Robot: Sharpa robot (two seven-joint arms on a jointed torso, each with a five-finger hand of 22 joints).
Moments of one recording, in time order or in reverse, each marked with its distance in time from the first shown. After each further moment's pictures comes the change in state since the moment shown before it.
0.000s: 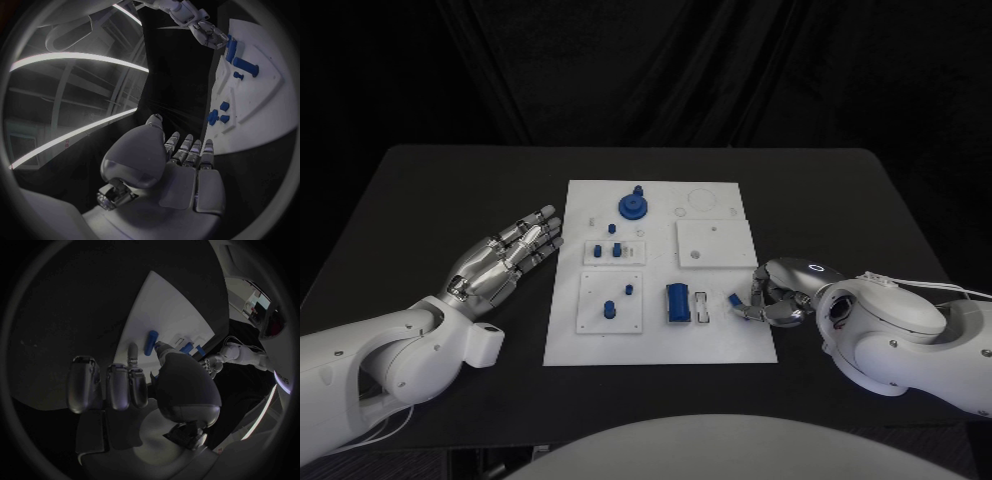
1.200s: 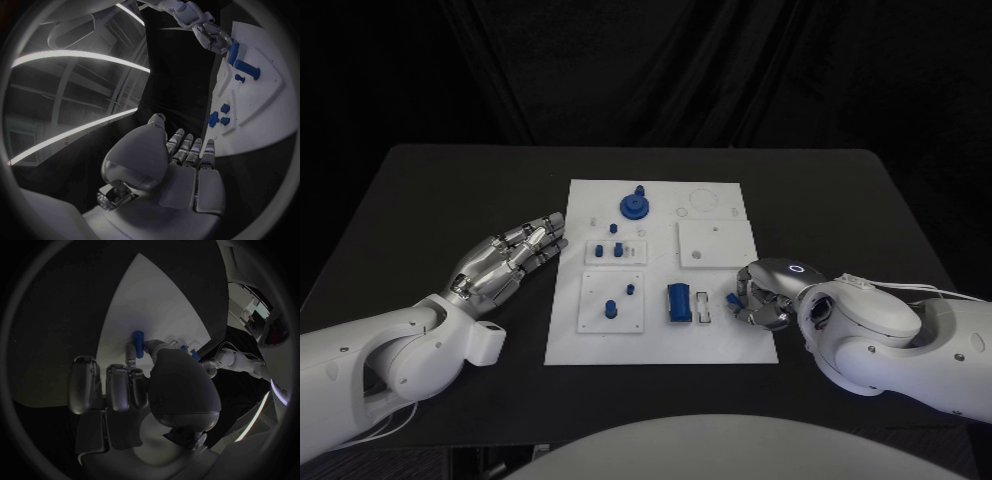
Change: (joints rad) left arm 0.000 0.011 0.000 -0.014 0.008 0.035 0.001; left_hand 0.065 -0.011 0.025 -0.019 0.050 0.085 0.106 0.011 0.010 0.000 0.000 0.024 0.002 0.009 0.023 0.037 0.005 0.000 0.007 0.039 0.000 0.002; right arm -0.015 0.067 0.007 -0.020 -0.061 0.002 0.002; right_hand 0.255 -0.039 0.189 0.026 0.302 0.007 0.001 -0.008 0.101 0.000 -0.014 0.000 0.000 -0.001 -0.015 0.000 0.000 0.000 0.001 -0.015 0.004 0.000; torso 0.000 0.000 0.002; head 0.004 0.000
